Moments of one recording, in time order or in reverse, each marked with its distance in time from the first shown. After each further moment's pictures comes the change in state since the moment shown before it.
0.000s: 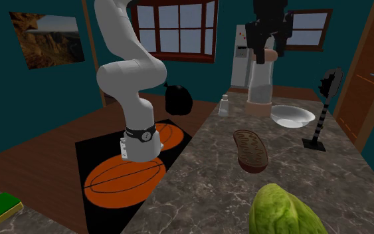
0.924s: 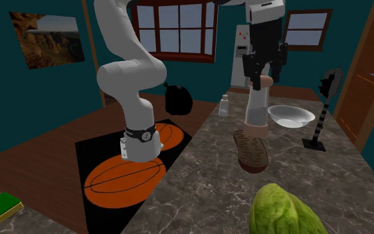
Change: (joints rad) arm 0.013 0.018 0.035 -0.166 0.032 0.185 -0.021
